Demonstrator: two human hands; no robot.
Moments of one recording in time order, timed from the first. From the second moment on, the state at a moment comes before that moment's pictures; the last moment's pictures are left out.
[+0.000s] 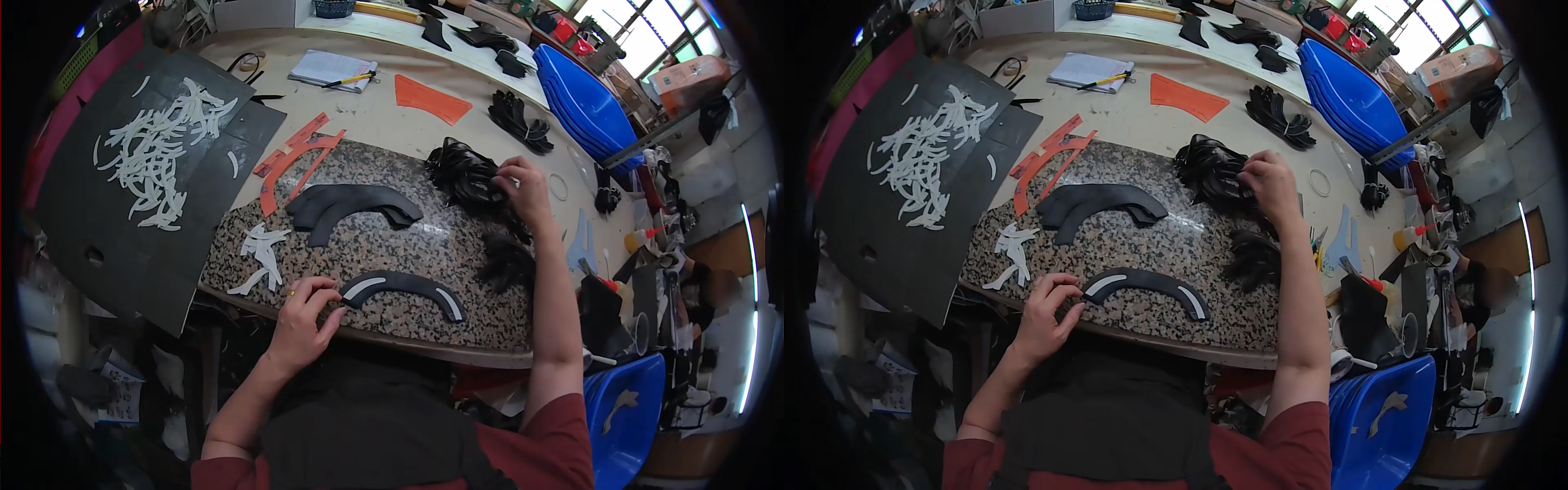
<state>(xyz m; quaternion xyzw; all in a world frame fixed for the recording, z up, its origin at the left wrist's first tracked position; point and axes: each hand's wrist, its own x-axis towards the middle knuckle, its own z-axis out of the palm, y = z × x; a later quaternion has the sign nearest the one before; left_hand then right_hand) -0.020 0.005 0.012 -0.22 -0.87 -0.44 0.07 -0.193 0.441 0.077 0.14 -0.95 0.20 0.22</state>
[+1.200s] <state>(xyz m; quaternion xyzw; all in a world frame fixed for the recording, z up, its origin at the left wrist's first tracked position) -0.008 -0.001 -0.002 -0.27 -0.86 -0.43 0.07 -0.102 0.230 0.045 -0.03 -0.81 0.49 -0.33</state>
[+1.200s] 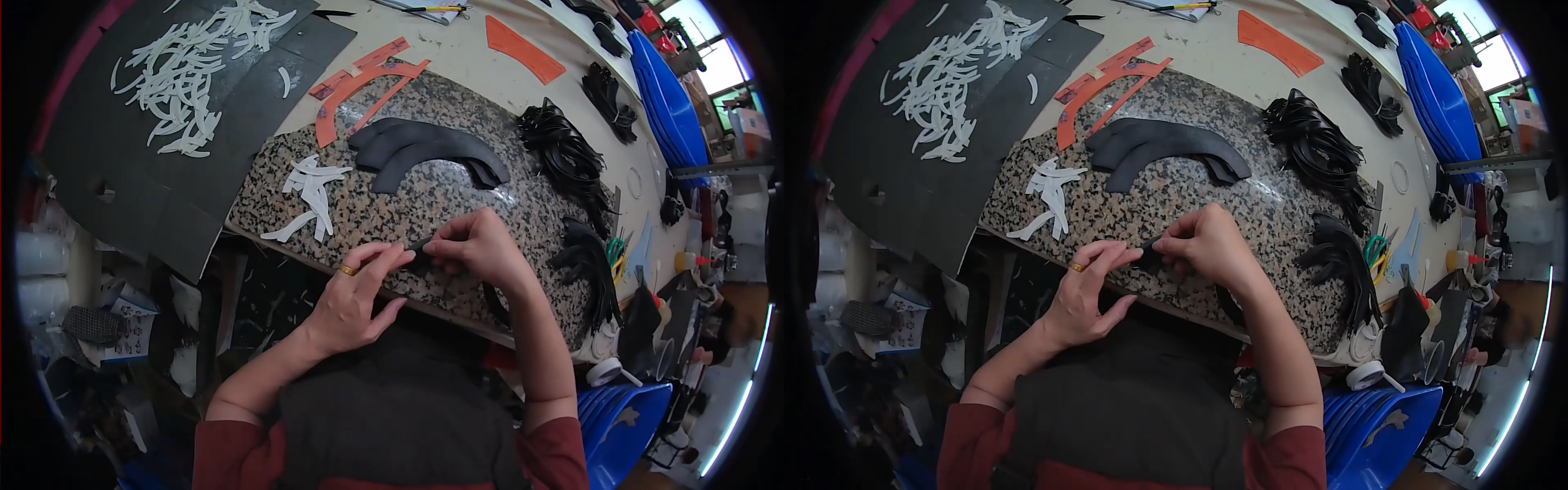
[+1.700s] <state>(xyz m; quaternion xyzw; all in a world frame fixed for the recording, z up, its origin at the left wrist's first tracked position) 0.001 0.024 0.008 -0.28 -0.93 -0.22 0.09 -0.059 0.273 0.048 -0.05 -0.87 0.45 -0.17</state>
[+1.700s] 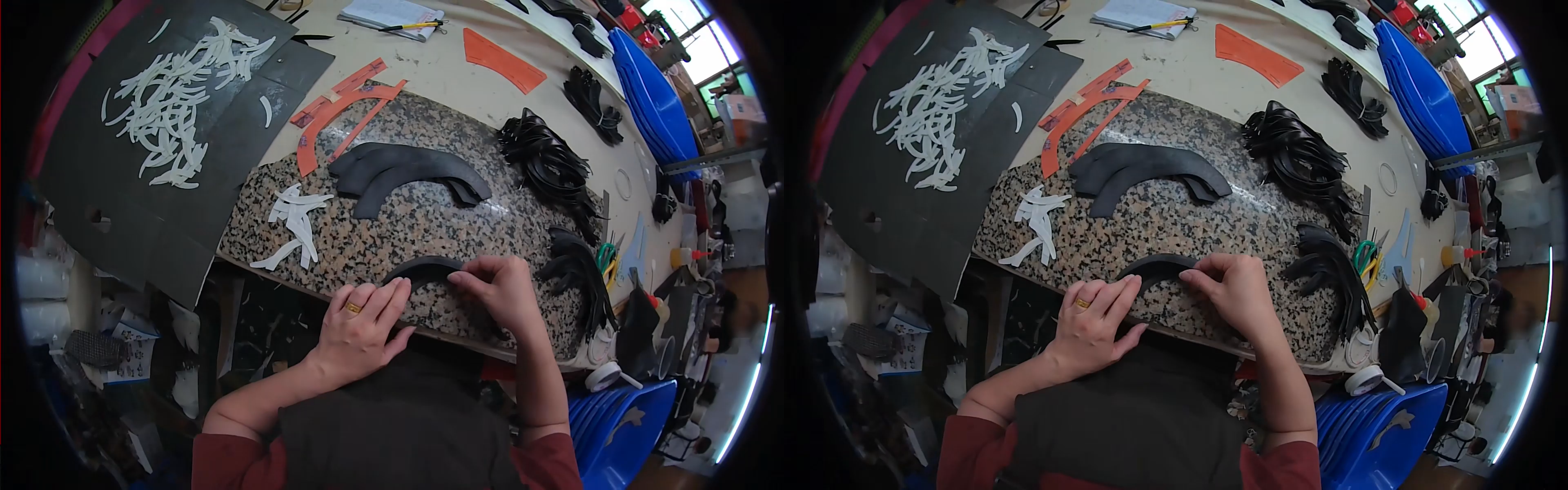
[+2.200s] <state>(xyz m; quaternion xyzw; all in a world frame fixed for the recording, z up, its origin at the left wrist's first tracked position) -0.022 0.054 0.007 -0.36 -0.89 -0.26 0.02 -0.025 0.320 0.050 -0.11 -0.90 0.41 -0.14</state>
